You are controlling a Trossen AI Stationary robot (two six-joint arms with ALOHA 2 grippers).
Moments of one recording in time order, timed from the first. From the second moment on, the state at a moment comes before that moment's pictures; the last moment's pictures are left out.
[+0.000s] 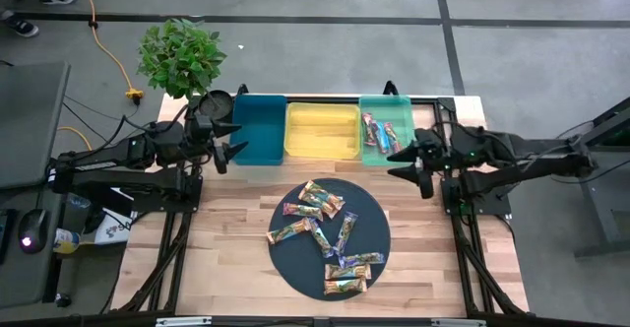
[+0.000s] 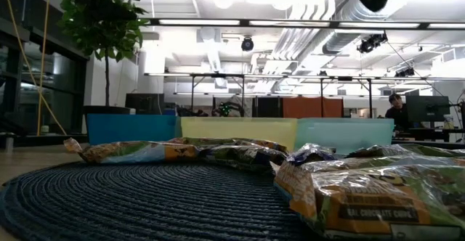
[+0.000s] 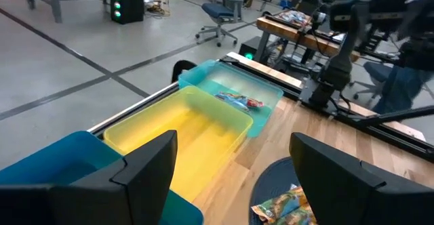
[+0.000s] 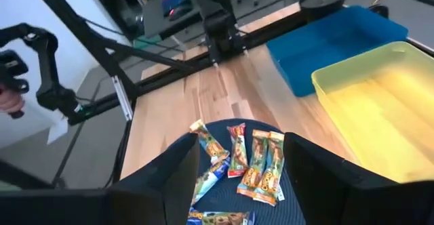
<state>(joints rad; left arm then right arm) 0.13 0.47 0.64 -0.36 -0.30 -0.29 0.06 0.72 0.82 -0.42 0.05 0.45</state>
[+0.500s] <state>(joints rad) 0.13 0.78 0.64 -0.34 -0.05 -0.18 0.09 0.42 0.54 -0.33 0.16 0.53</state>
